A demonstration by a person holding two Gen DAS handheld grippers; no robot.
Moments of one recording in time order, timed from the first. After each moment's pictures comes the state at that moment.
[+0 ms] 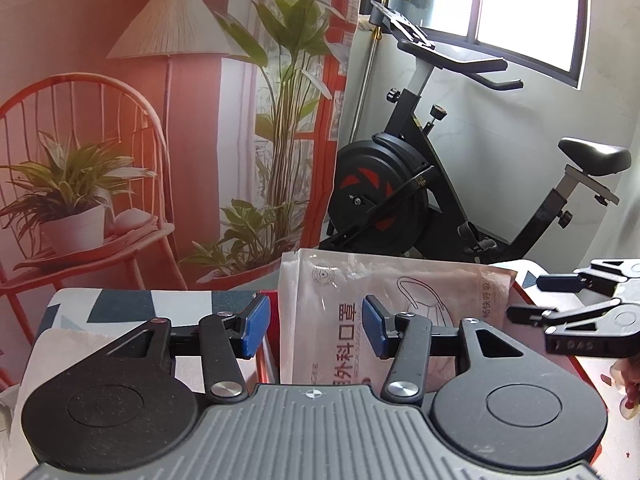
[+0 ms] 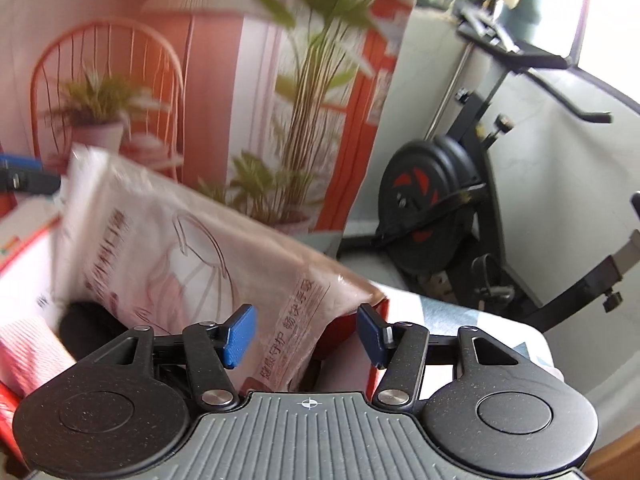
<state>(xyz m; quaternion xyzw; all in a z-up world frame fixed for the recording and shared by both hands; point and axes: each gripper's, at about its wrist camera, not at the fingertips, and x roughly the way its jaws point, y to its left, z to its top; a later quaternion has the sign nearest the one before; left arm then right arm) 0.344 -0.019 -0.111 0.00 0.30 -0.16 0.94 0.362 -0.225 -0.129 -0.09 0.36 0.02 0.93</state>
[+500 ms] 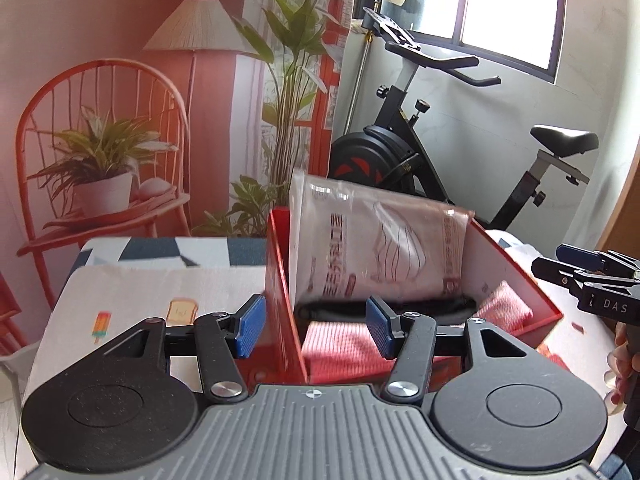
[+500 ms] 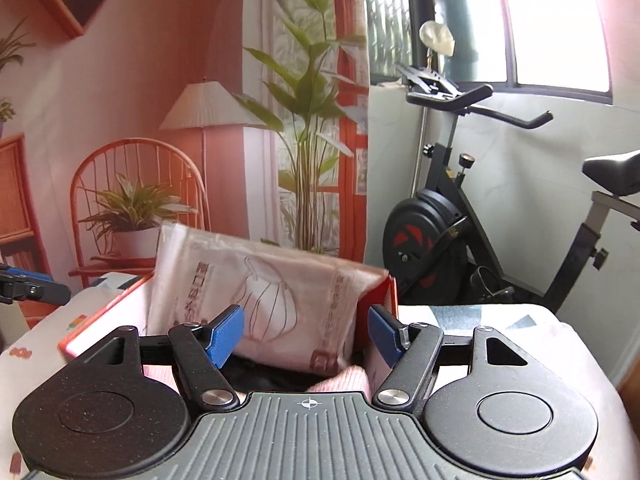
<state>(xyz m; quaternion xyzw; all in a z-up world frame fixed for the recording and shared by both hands) 0.227 0.027 -0.125 -0.01 0.30 -0.17 0.94 0.204 -0.230 -0.119 0.01 0.21 0.02 0.98</state>
